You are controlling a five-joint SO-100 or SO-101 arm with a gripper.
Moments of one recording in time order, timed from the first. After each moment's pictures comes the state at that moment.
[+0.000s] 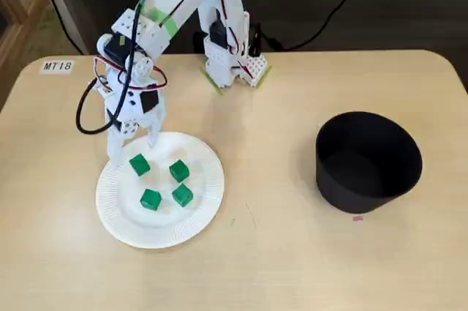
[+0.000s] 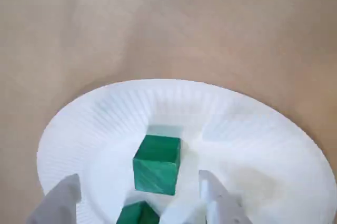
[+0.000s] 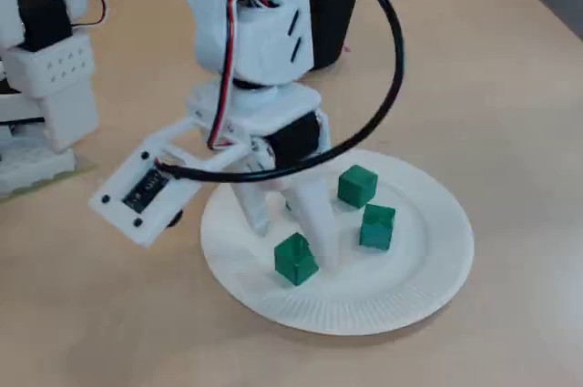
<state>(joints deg) 38.1 83.9 96.9 66.1 7.5</state>
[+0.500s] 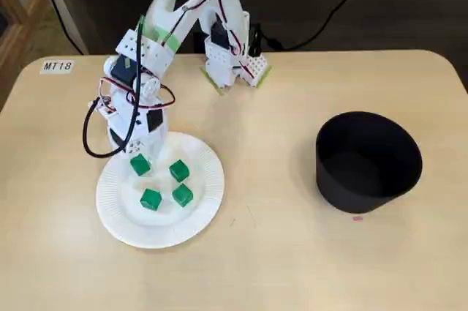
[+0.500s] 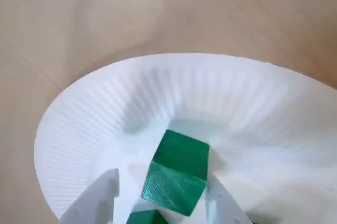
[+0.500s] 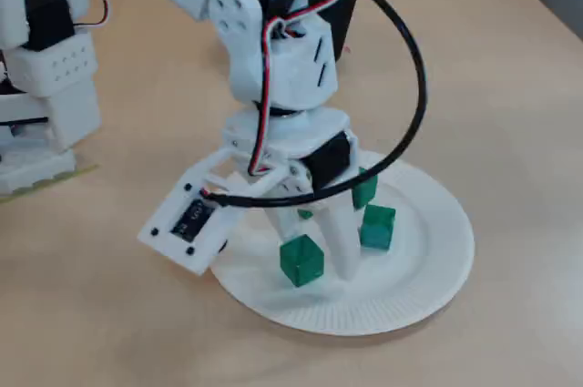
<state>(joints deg) 35.3 78.1 96.9 56.2 7.1</state>
